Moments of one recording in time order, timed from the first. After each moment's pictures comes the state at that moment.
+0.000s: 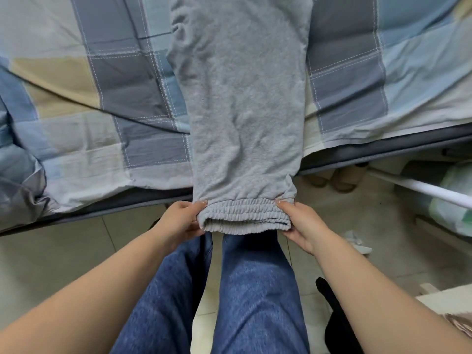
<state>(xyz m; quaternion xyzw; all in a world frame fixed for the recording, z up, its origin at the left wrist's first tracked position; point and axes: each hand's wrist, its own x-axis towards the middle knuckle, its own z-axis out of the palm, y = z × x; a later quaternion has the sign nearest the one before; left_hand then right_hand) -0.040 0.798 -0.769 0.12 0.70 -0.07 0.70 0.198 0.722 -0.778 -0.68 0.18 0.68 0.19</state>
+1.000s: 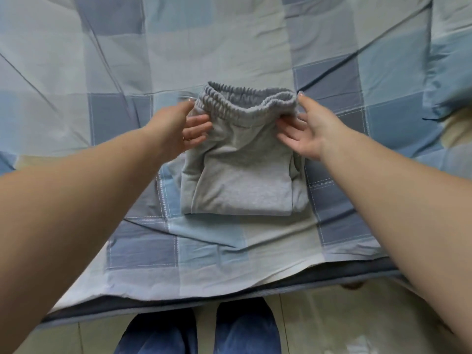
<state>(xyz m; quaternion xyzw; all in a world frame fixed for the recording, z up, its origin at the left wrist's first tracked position) 0.078 1.132 -0.782 0.21 0.67 0.21 0.68 0.303 1.084 -0.784 -0.65 0.06 0.65 0.39</state>
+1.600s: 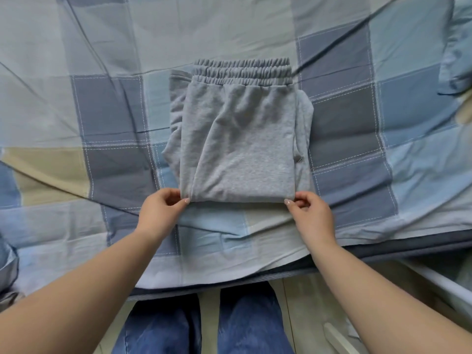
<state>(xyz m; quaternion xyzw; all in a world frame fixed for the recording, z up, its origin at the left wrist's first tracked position) -0.002 0.984 -0.849 0.45 0.75 0.02 0.48 0.272 0.902 -0.843 -0.86 -0.23 0.44 0.14</state>
